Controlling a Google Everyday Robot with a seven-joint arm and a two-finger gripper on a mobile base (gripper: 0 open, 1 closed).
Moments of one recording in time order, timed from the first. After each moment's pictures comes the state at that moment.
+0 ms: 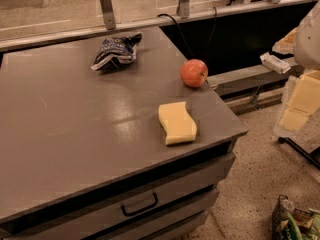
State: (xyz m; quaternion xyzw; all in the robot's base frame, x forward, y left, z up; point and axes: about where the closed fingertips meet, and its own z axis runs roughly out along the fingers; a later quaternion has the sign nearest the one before) arm 0.438 -0.217 0.977 -0.60 0.78 -0.04 0.16
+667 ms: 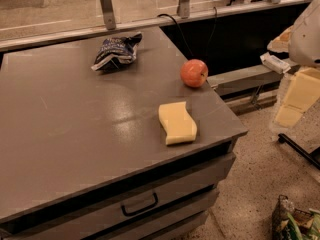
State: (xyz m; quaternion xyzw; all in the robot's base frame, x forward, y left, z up) arm 0.447 -0.212 0.975 -0.61 0.78 -0.03 0.17
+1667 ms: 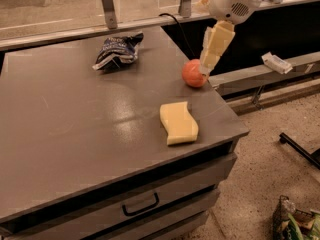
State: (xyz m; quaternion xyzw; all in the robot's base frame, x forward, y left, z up) arm 0.606 -0.101 0.983 -0.70 0.66 0.03 0.26
